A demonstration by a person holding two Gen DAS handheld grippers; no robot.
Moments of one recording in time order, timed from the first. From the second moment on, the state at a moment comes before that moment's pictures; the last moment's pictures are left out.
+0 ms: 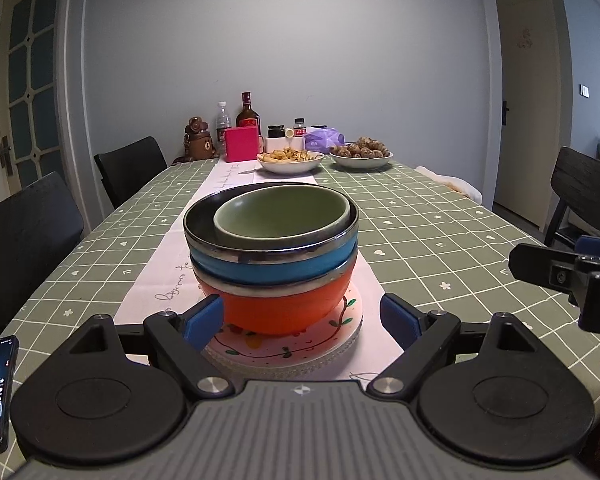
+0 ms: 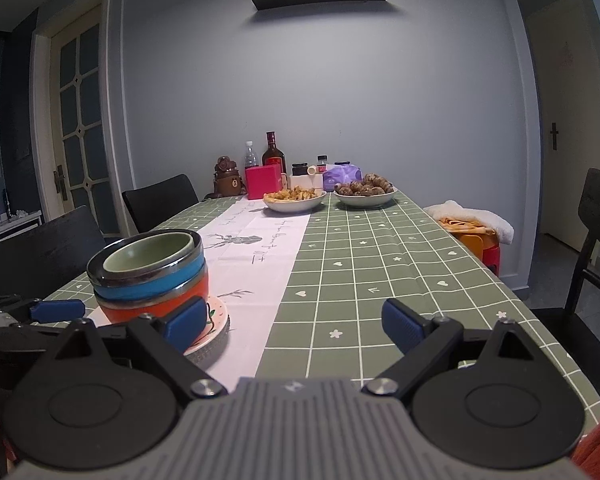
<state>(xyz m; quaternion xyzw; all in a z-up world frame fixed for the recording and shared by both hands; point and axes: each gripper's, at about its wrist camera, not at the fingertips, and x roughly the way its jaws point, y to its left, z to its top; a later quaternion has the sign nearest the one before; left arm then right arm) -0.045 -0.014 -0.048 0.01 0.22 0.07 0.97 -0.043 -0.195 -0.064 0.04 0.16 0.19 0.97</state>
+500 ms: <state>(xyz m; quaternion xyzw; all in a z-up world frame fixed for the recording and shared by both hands) -0.046 -0.016 -0.047 0.01 0.21 0.08 0.97 -0.037 -0.195 -0.067 0.05 0.17 0.19 0.97</state>
